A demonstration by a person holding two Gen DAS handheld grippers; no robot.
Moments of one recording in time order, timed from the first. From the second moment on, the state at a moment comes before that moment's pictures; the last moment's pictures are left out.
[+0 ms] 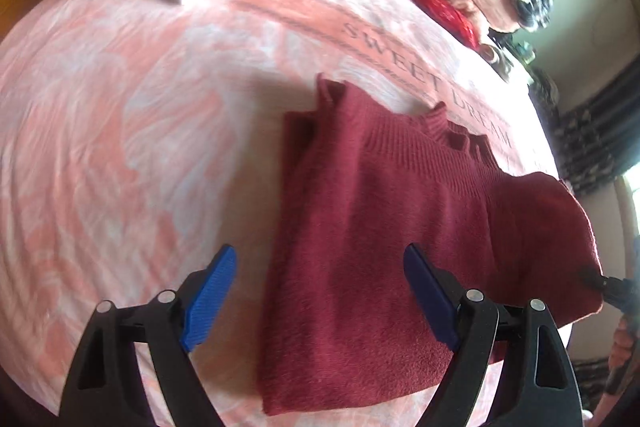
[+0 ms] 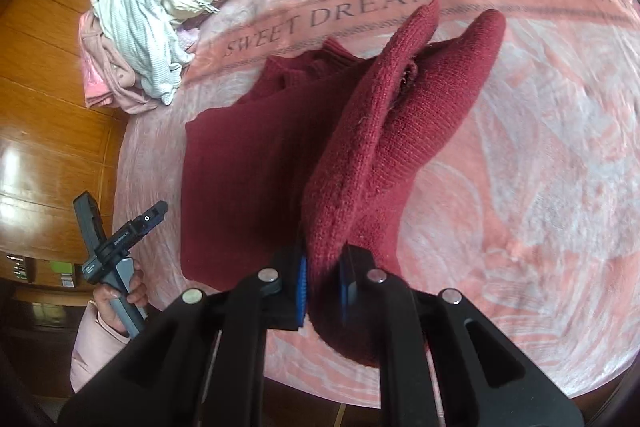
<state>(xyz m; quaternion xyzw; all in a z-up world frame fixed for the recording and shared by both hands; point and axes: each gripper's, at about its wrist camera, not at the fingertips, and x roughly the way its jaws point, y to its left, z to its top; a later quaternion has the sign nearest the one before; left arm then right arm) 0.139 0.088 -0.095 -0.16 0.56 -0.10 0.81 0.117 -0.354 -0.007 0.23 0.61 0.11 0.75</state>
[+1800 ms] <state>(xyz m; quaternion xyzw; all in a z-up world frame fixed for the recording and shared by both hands) 0.154 -0.105 -0.111 -0.14 0.60 -0.25 0.75 0.113 -0.351 -0.016 0.24 0.62 0.15 0.73</state>
